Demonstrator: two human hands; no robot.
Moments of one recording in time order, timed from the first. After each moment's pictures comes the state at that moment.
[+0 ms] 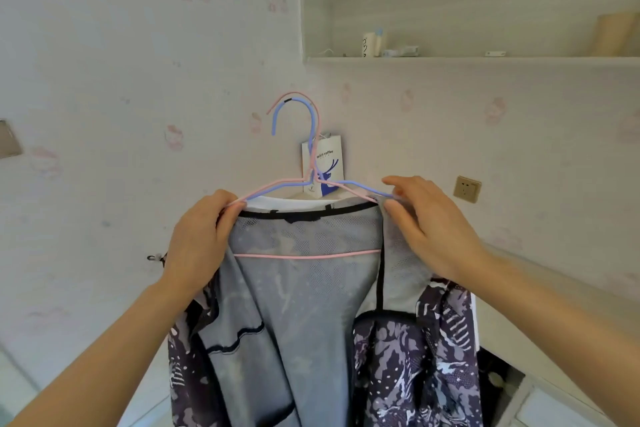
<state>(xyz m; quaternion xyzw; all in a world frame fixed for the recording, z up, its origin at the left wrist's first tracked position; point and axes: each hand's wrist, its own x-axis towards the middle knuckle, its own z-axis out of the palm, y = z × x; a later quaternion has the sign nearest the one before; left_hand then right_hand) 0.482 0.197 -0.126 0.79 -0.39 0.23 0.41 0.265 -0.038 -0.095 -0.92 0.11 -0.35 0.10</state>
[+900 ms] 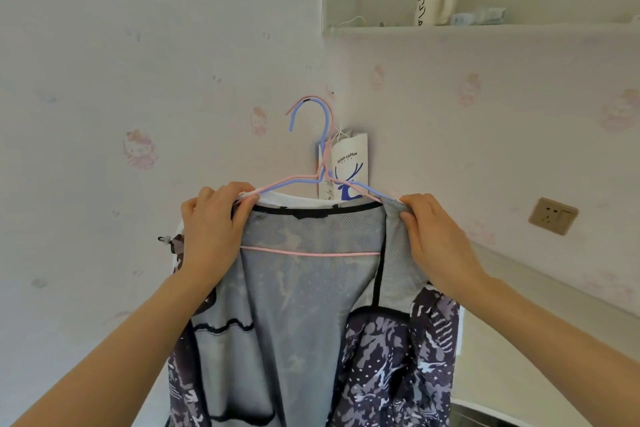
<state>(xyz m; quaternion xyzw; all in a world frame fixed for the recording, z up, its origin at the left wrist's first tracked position) 0.780 0.044 -0.165 0.82 -0.36 0.29 0.34 0.555 -0.178 -0.163 -0.92 0.19 -0.33 0.09</state>
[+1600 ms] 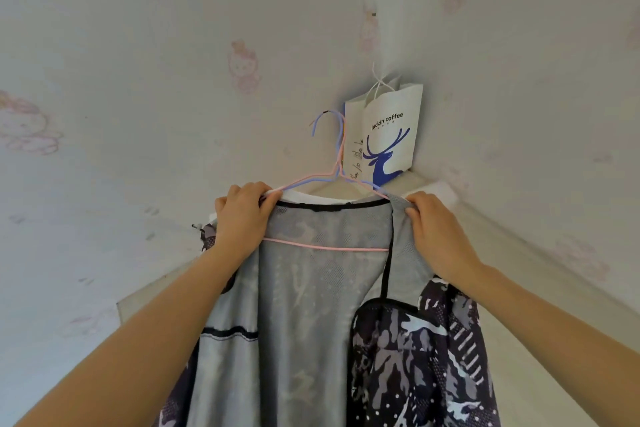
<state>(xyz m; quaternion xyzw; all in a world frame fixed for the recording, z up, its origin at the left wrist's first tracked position) 0.975 -0.143 -0.292 0.92 -0.26 0.11 0.26 0.781 -0.384 -0.293 -0.94 0.20 -0.20 0.20</state>
